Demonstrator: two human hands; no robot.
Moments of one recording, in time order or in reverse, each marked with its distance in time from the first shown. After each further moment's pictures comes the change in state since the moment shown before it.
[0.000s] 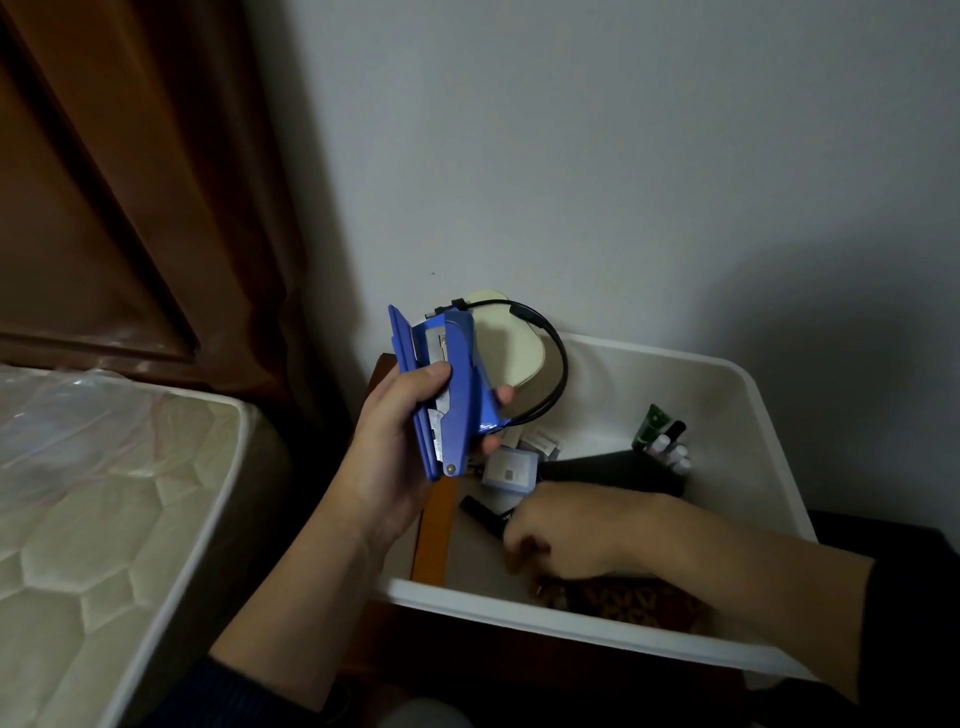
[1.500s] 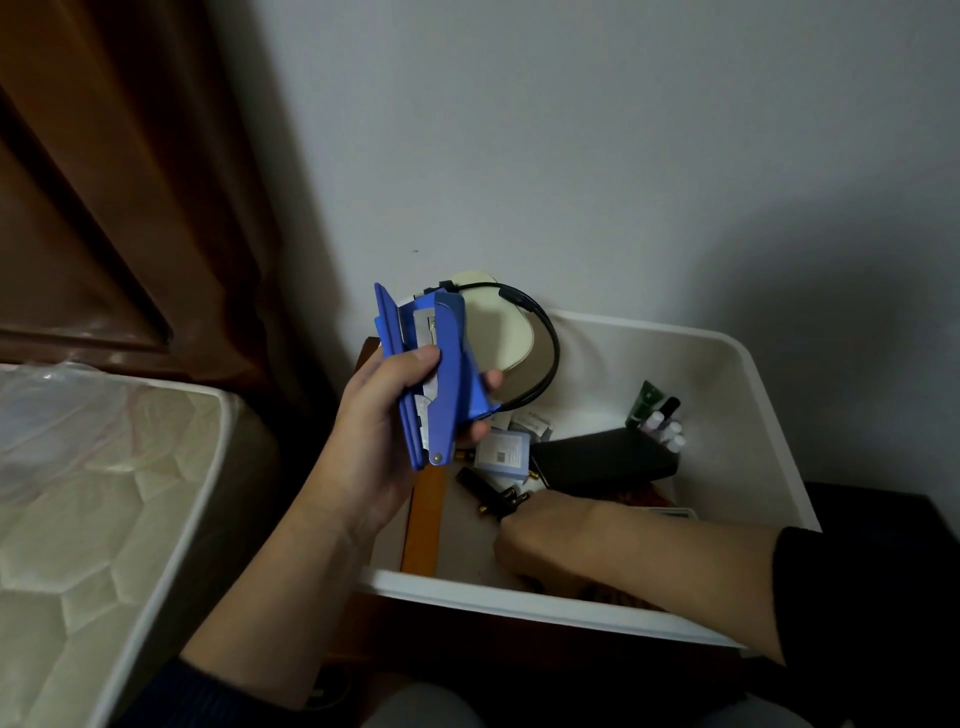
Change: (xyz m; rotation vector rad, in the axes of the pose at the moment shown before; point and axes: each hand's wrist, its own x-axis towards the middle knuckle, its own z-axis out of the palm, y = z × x) left_hand 0.002 -0.003 -0.003 0.039 0.016 -0.015; right_hand 0.013 -0.022 0.014 -0.446 -0.315 -0.052
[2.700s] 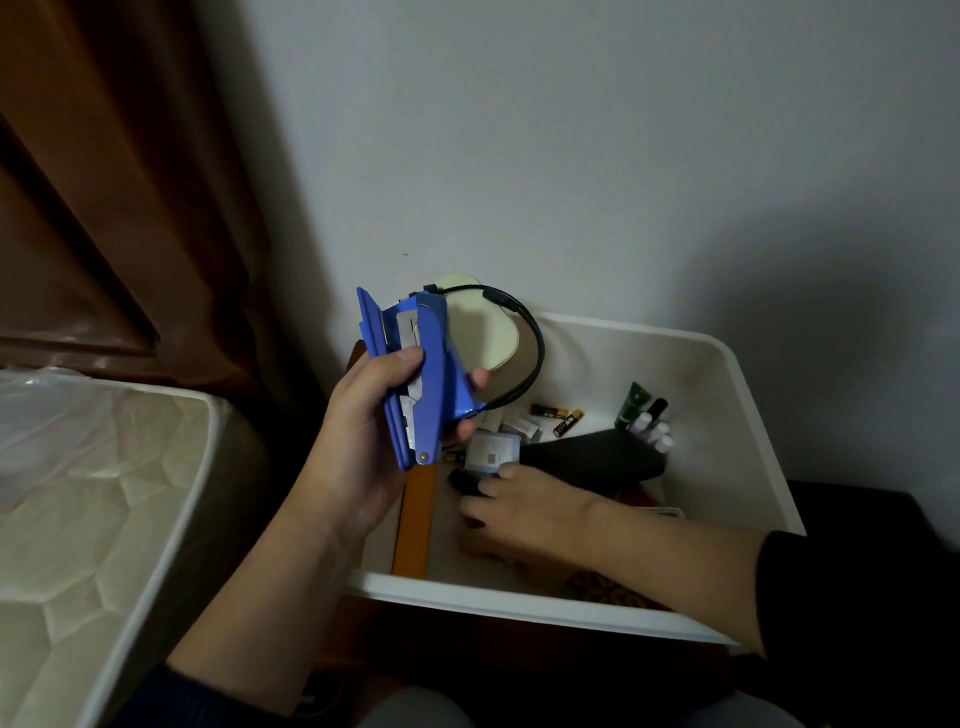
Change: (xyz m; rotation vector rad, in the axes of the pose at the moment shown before) left_hand 0.001 0.000 0.000 -0.021 -0.011 0.019; right_hand 0.029 0.017 0.026 -0.382 0.535 0.017
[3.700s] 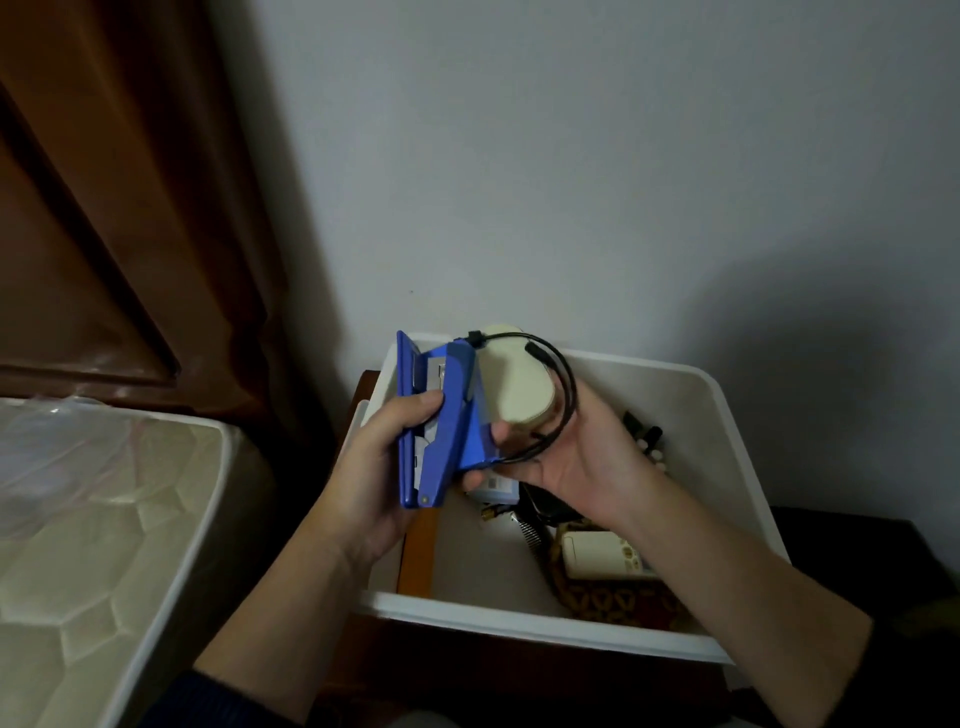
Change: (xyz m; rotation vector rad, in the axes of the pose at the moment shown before) left_hand -0.009 0.005 0.013 -0.042 -0.059 -0.145; right_hand -0.036 0.045 -0.057 2.672 0.702 0.384
